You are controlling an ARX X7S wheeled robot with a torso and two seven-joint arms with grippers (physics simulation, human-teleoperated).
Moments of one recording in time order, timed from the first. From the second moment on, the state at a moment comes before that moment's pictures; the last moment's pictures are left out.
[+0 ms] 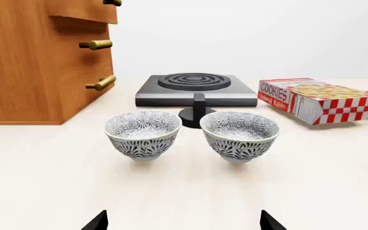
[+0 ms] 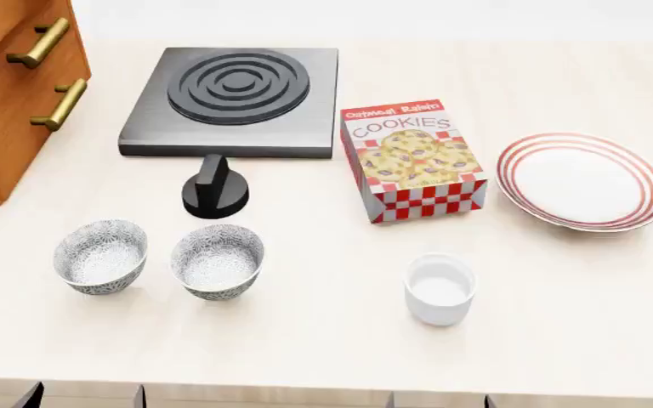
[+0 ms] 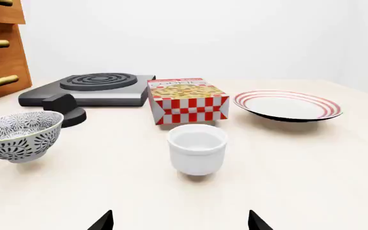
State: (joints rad) left arm 0.00 0.00 0.00 0.00 0.00 0.00 0.00; right arm 0.00 0.00 0.00 0.00 0.00 0.00 0.00
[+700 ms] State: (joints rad) left arm -0.10 -0.10 0.00 0.23 -0.15 -0.23 -0.09; right arm -0.11 0.06 0.14 -0.33 0.13 0.00 0.22
